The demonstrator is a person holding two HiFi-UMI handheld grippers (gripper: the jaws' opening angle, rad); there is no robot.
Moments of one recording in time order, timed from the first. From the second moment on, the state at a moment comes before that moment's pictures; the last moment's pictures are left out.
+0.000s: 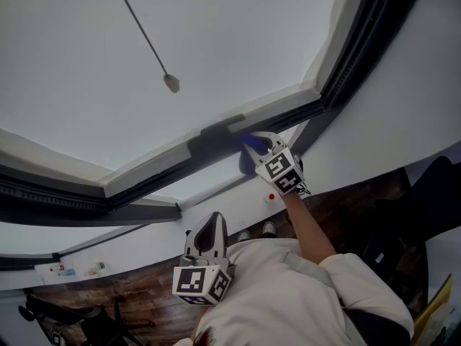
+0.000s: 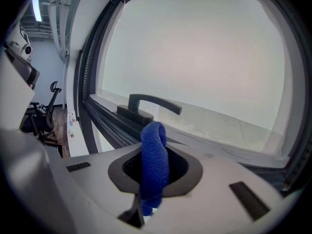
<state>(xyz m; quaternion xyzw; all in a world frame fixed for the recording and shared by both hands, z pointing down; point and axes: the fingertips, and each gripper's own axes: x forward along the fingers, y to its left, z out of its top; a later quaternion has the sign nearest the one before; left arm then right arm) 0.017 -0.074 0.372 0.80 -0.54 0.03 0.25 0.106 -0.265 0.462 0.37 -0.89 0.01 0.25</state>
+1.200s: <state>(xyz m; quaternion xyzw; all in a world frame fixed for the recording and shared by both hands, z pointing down) 0.041 -0.081 0.372 0.81 -0.53 0.03 0.26 0.164 -0.285 0.461 0.42 -0.87 0.02 0.25</state>
